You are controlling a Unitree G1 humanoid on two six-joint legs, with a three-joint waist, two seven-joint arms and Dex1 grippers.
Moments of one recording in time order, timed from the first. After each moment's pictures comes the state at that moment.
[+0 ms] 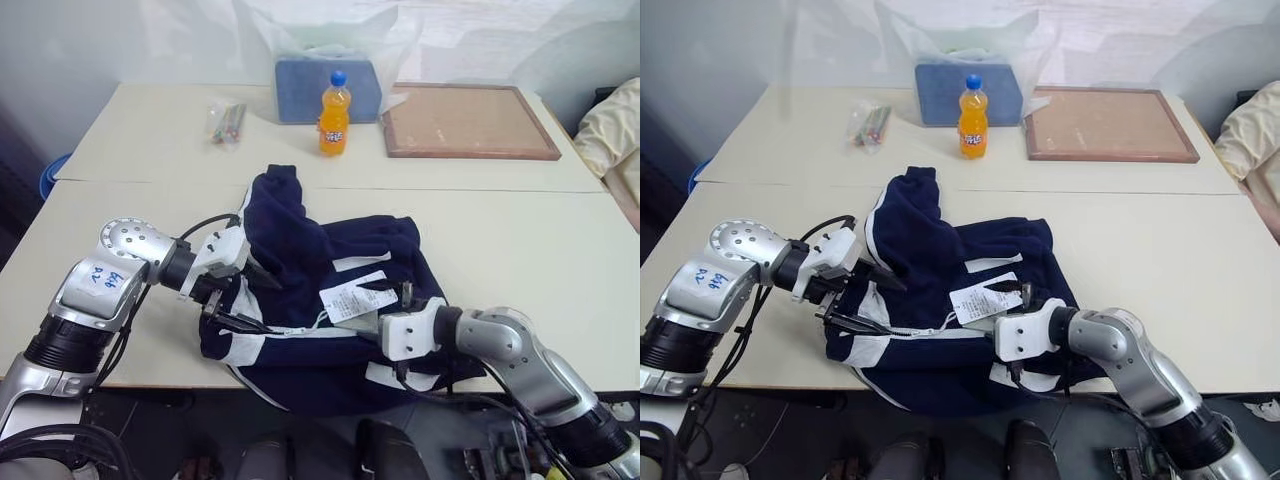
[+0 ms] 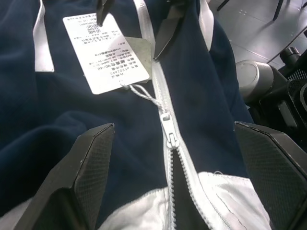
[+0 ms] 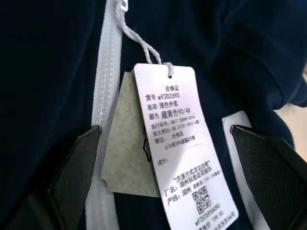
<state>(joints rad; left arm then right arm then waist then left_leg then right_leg) -0.63 0.86 -0.20 -0.04 -0.37 0.45 -1.44 -0.27 -0.68 0.31 -0.30 -0.28 -0.07 0.77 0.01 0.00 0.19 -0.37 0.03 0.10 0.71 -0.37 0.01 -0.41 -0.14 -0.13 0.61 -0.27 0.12</state>
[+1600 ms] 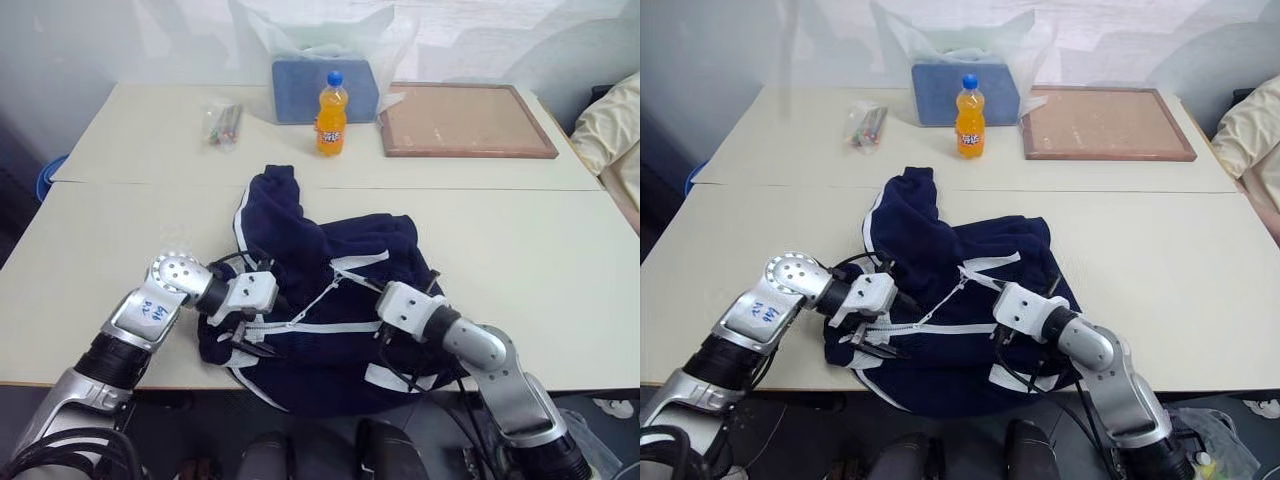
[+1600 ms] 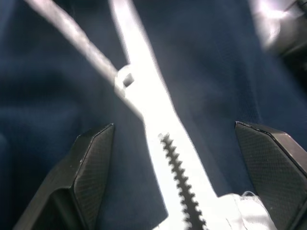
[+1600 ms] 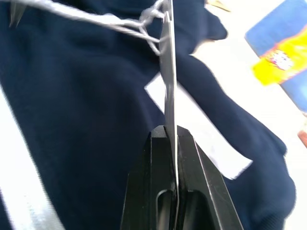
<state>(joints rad) -0.56 0.69 -0.33 0.11 -0.12 0.11 -1.35 -0.10 -0.45 0.17 -0.45 -0.25 0.21 0.57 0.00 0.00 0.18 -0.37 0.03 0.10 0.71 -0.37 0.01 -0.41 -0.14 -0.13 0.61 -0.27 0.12</state>
